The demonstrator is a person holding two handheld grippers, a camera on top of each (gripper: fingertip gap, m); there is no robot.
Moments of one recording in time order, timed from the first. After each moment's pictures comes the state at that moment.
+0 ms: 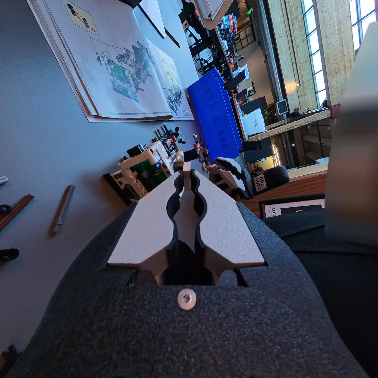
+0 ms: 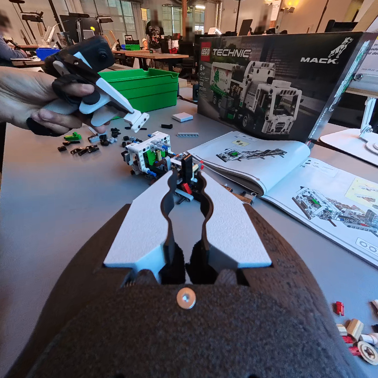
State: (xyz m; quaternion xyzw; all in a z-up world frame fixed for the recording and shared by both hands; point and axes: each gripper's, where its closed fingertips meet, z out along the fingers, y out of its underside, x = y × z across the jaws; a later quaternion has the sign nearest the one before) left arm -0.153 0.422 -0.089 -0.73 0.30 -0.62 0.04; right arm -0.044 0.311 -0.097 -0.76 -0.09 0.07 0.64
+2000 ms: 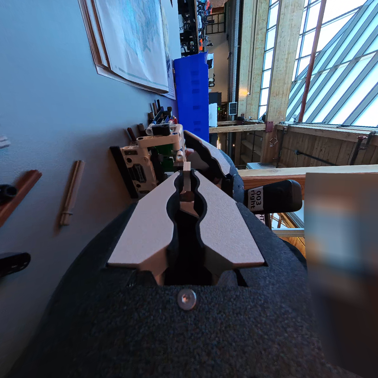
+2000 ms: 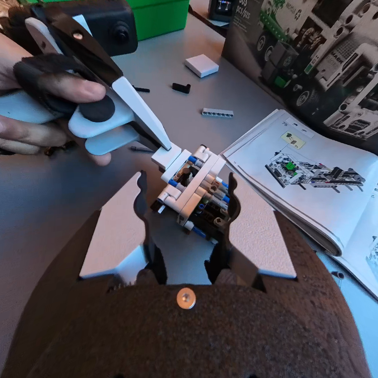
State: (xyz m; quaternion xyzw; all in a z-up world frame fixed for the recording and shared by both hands) left arm -0.153 0.424 -0.114 -0.70 0.21 -0.67 -0.14; right arm -0.137 0.420 -0.130 -0.87 -0.11 -0.02 0.48
